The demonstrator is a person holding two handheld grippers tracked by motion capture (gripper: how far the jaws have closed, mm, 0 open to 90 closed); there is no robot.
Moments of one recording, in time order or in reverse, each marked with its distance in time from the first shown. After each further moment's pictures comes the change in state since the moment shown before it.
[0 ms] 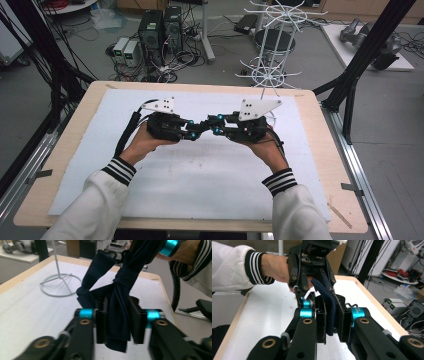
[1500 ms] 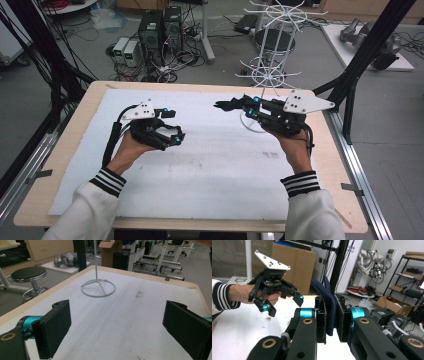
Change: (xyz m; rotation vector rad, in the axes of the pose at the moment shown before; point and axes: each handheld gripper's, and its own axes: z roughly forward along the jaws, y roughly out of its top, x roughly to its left) left arm -0.007 -0.025 -0.038 -0.106 0.257 0.026; right arm -0.008 0.004 -0.079 -0.185 -0.251 0.036
